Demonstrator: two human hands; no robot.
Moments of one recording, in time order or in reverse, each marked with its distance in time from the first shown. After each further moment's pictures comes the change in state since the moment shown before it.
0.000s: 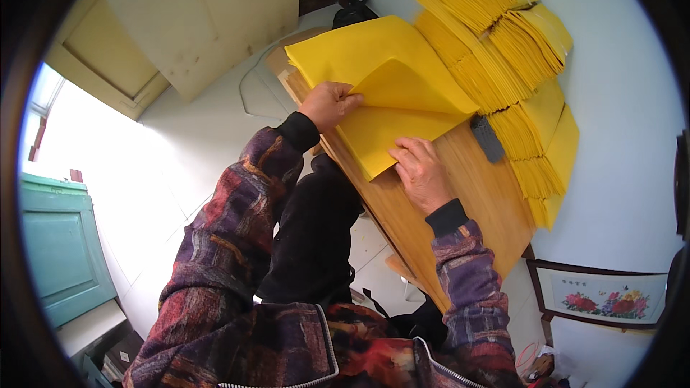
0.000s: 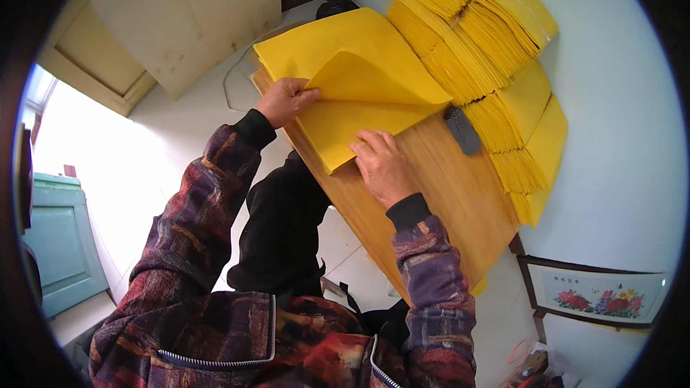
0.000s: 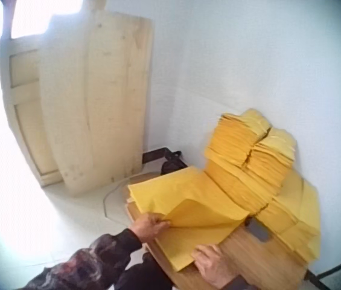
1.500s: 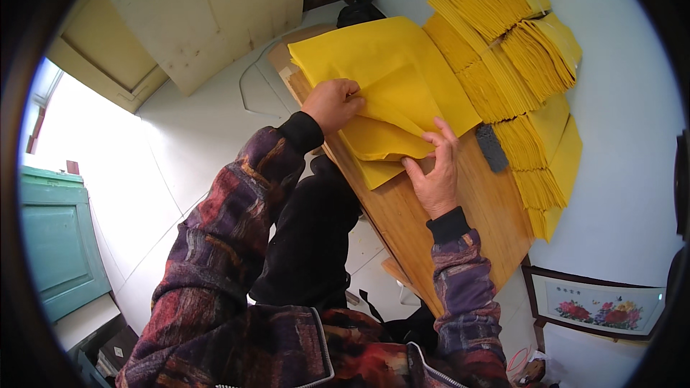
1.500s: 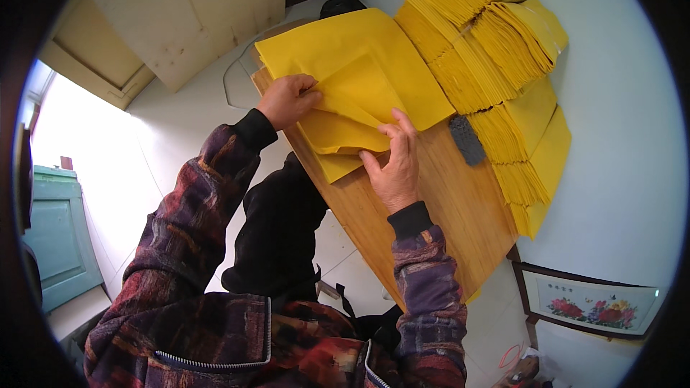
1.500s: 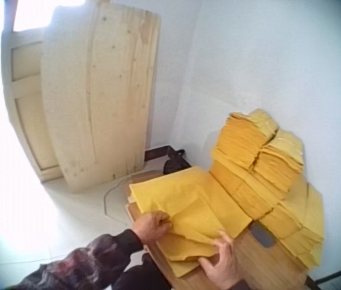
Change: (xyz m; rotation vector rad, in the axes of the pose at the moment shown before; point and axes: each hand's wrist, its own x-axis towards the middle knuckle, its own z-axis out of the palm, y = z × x) left_hand 0.011 -0.005 -0.004 0.271 0.089 0.108; right_hand 0.011 0.007 0.003 0.249 0.223 0.247
